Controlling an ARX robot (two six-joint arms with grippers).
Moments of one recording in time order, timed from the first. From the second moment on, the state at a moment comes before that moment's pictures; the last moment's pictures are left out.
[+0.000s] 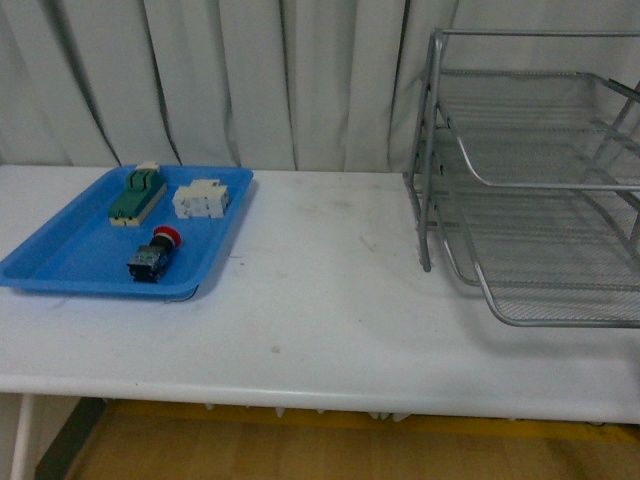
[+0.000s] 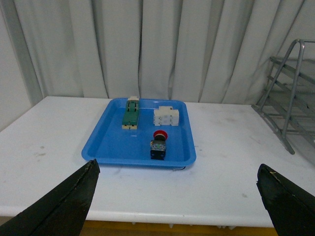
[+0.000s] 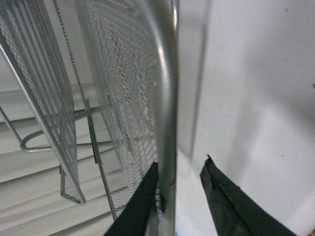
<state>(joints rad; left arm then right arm) 0.00 0.01 0.01 0.00 0.00 -0.01 -0.19 2.16 0.48 1.31 -0.28 1.49</state>
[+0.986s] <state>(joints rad) 0.00 0.01 0.01 0.00 0.00 -0.01 -0.32 1.70 0.22 1.29 -0.38 1.46</state>
